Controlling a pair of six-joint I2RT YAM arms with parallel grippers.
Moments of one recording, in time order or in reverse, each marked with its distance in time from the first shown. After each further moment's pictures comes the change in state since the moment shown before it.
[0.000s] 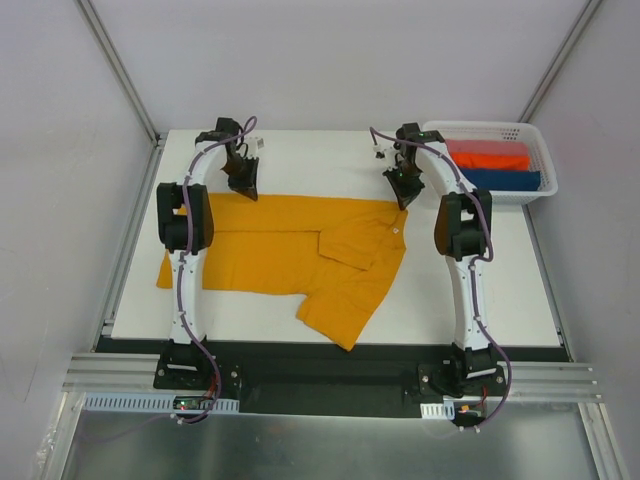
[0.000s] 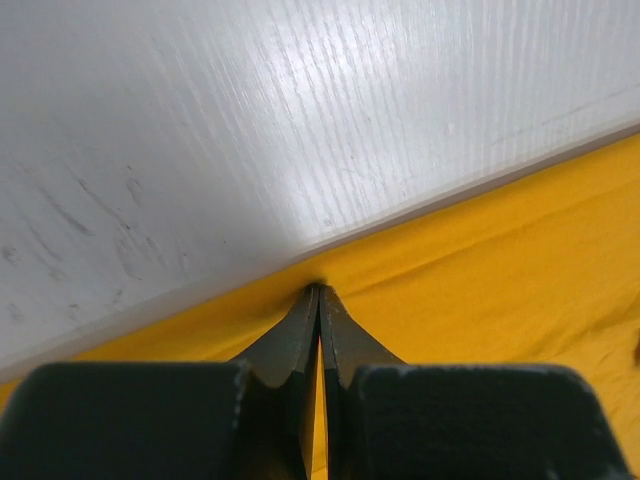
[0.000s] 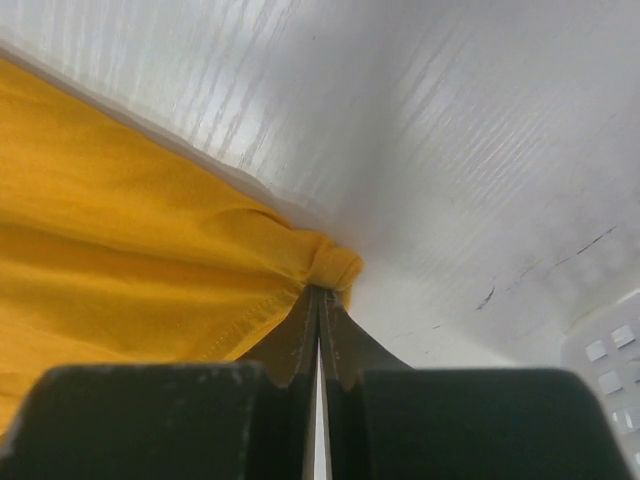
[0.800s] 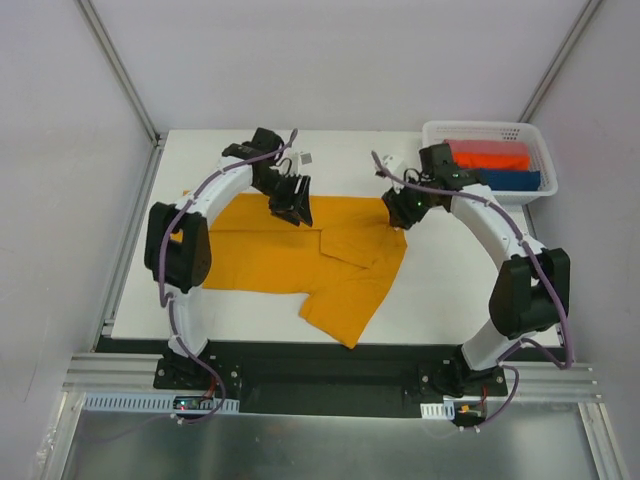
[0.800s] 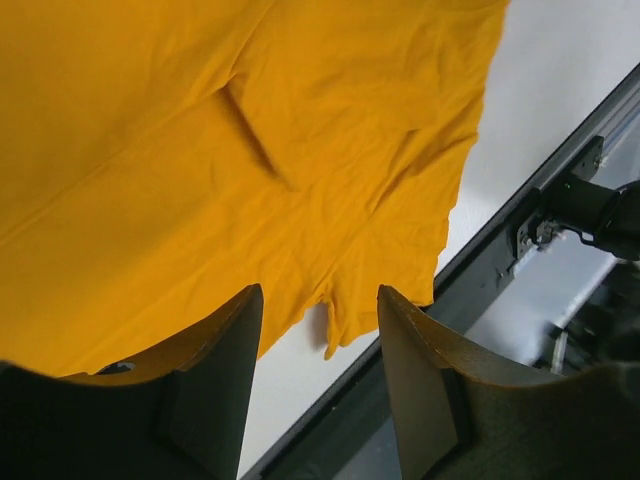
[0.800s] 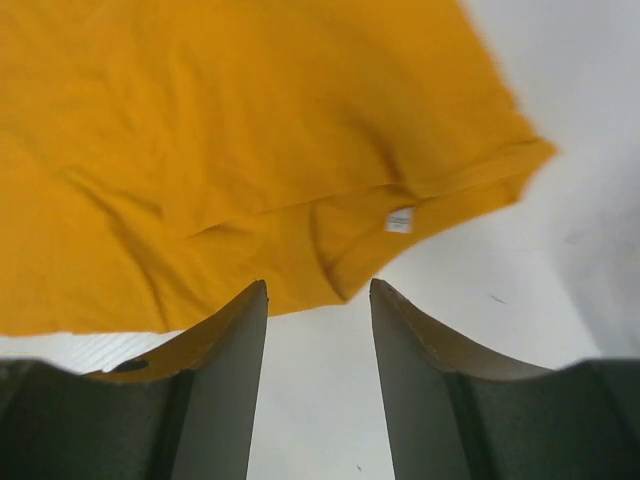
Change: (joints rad) left arm -0.288 -0.518 -0.443 0.032 0.288 -0.200; right arm 0.058 -0.865 -0.871 0.431 -0.289 -0.229
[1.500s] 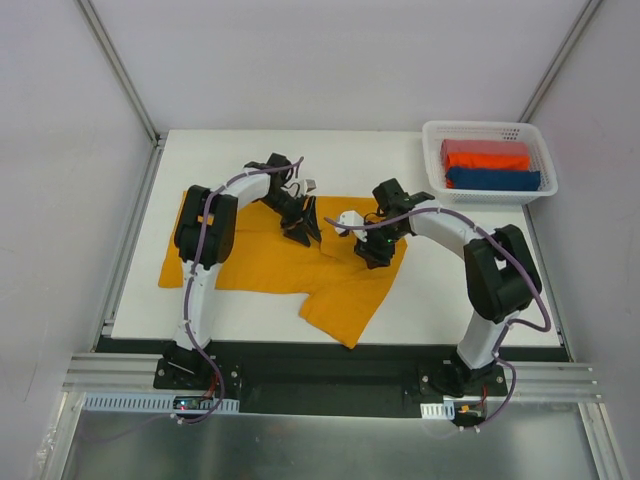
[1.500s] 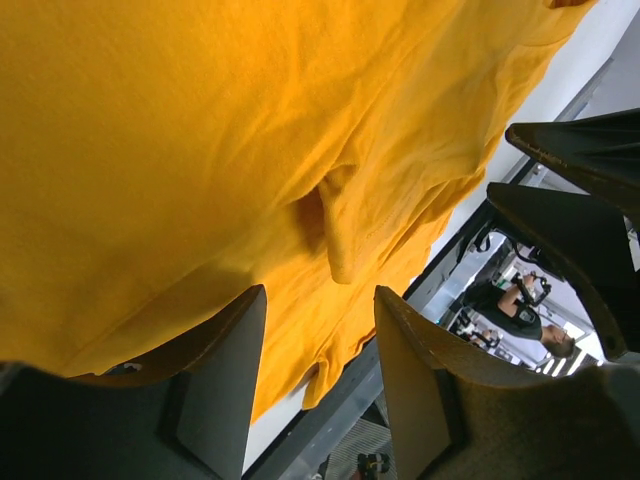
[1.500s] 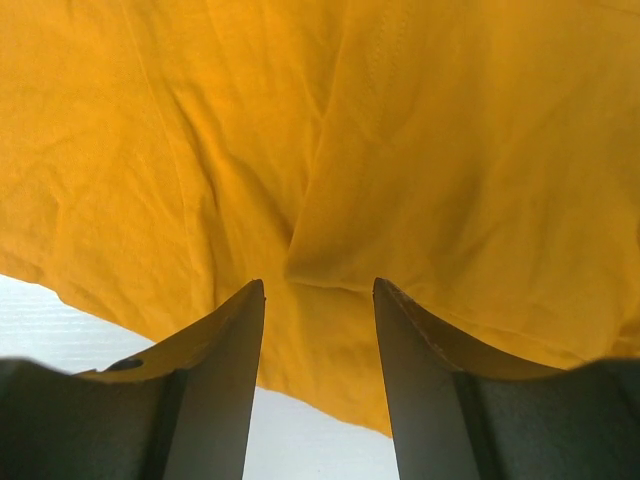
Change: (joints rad) left arm 0.010 0.353 0.016 0.074 0.181 -0.156; right arm 0.213 0.148 -0.196 0.022 -0.087 -0.405
